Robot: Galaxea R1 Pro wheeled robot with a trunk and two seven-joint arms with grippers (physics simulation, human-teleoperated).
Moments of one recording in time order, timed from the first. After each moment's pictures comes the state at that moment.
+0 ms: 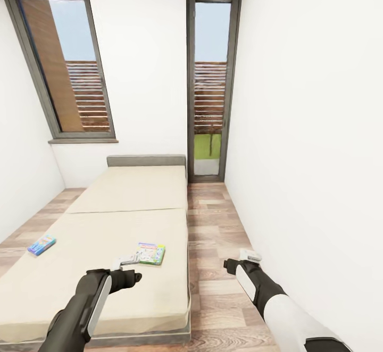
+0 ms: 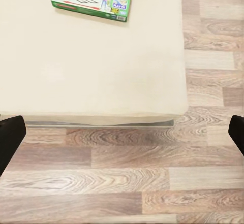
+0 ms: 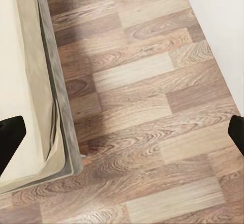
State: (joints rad) left arm -0.37 -0.02 0.09 -1.17 0.02 0.86 -0.06; right arm -0.71 0.12 -0.01 -0.40 -0.23 0.31 -0.27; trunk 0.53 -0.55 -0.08
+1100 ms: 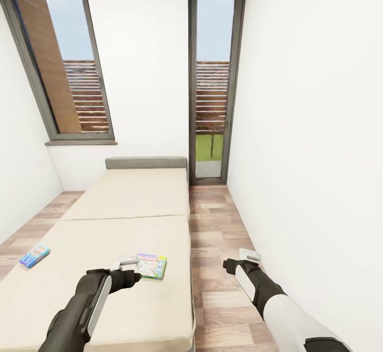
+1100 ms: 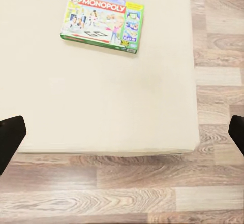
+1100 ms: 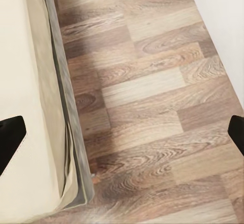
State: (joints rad) left arm -0.37 -0.02 0.09 -1.17 0.02 0.86 -0.05; right arm -0.71 0.12 0.00 -0.40 -0.23 0.31 -0.26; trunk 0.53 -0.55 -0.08
